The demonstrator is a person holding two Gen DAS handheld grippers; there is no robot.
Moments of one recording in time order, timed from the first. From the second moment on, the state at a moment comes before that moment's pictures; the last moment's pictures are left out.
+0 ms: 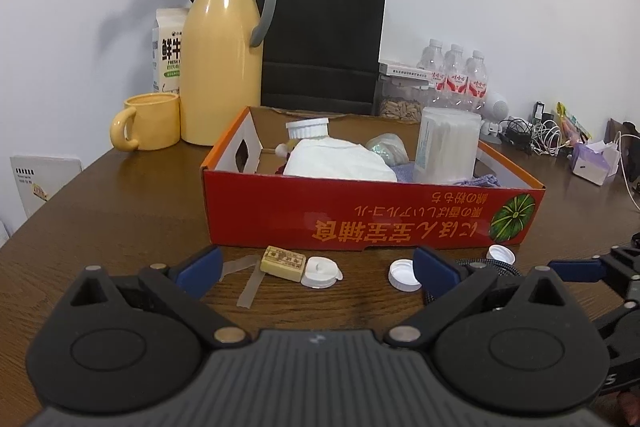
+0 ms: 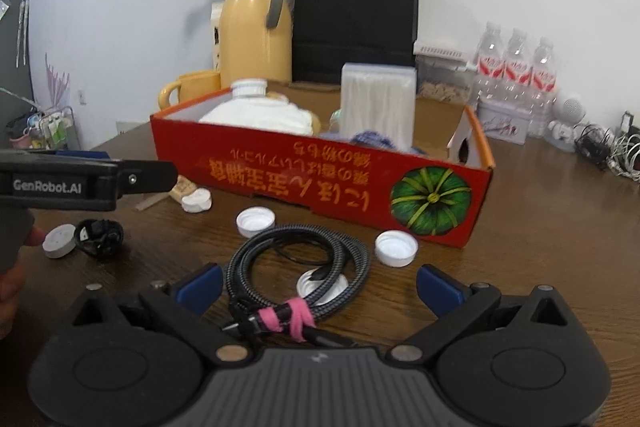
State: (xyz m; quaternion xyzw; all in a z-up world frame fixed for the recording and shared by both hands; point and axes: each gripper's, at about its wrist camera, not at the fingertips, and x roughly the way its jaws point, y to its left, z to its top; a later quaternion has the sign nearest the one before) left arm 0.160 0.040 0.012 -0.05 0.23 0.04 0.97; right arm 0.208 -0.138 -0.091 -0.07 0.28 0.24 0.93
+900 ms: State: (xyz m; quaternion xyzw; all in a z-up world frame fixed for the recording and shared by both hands) left arm 0.168 0.047 0.004 -0.07 0.26 0.05 0.96; right arm 0.238 -0.114 -0.102 -0.08 0.33 0.24 0.91
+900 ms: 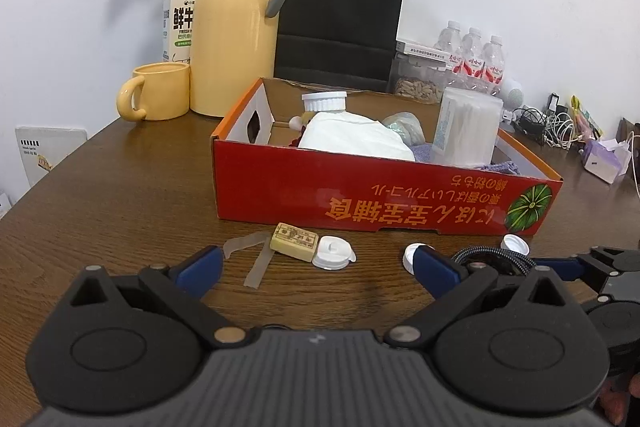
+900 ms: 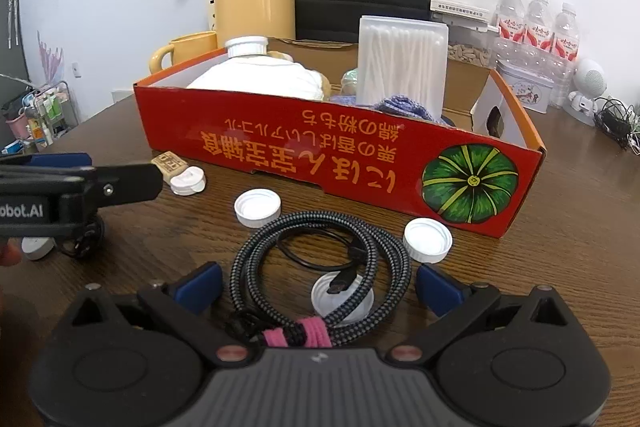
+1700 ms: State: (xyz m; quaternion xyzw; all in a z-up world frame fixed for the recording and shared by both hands) left arm 0.149 0.069 0.017 -0.14 0.18 0.09 0.97; right arm 0.194 -0.132 -0.078 -0.07 0.18 0.22 0.96
